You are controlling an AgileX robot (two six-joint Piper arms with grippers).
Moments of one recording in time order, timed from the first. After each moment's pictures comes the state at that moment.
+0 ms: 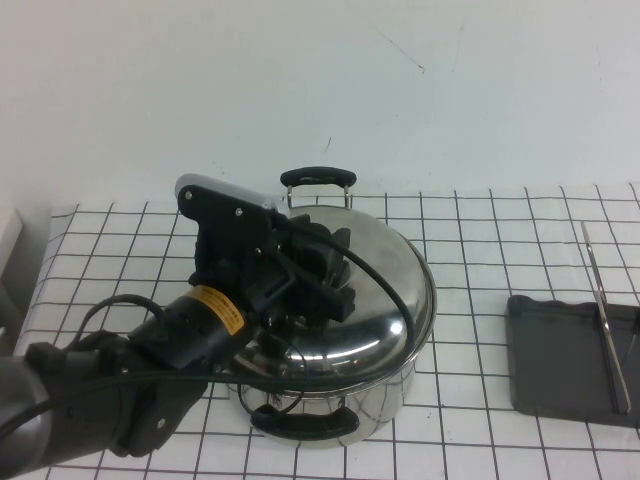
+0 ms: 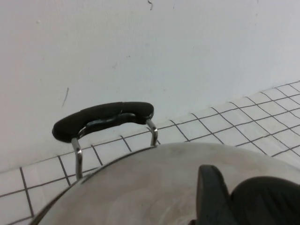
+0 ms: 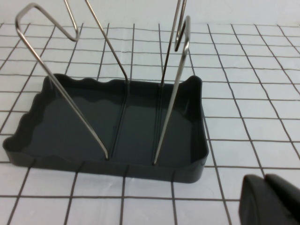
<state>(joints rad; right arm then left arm) -0.09 -0.01 0.02 -0.01 0.43 -0.04 -0.68 1.60 -0.71 0.04 -0.65 -0.24</state>
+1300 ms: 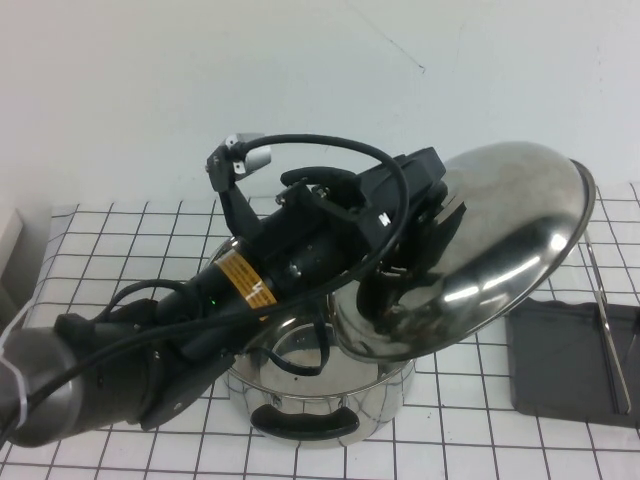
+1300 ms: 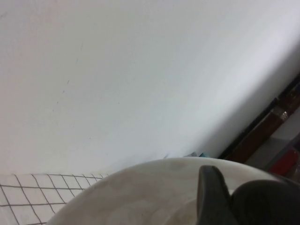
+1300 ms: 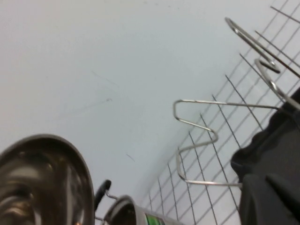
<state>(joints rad) -0.09 -0.01 0.03 0.71 0.28 0.34 -0.68 1.64 -0.81 0.39 -1.08 -1.13</state>
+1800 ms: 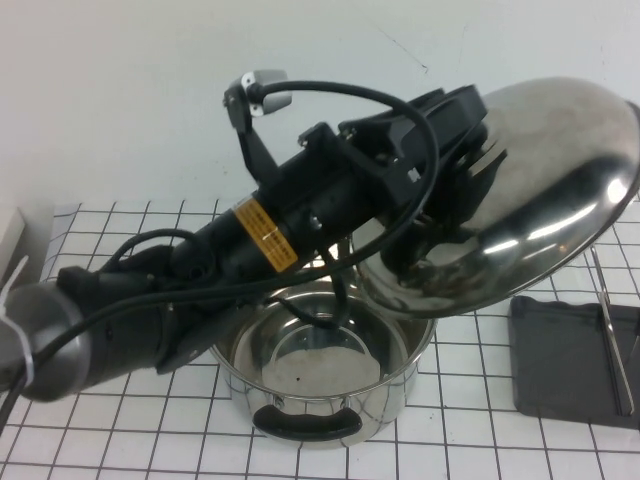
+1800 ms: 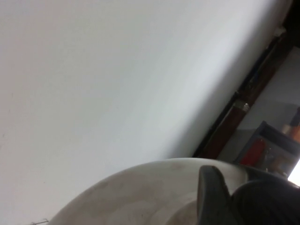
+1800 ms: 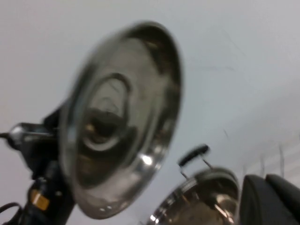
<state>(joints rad) -0.08 -0.01 -0.04 1.39 0.44 -0.51 -0.68 1.64 -0.95 0.48 -1.08 -1.12</state>
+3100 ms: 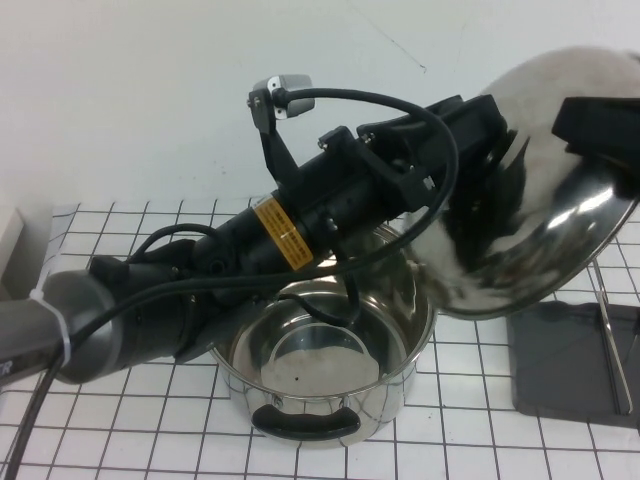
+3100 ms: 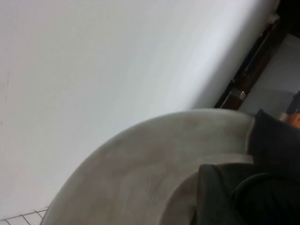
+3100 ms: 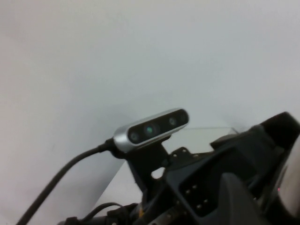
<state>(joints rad) 0.04 1.16 -0.83 1.70 0.94 -1.07 -0.68 1.72 -1.01 0.53 -1.12 -1.13</state>
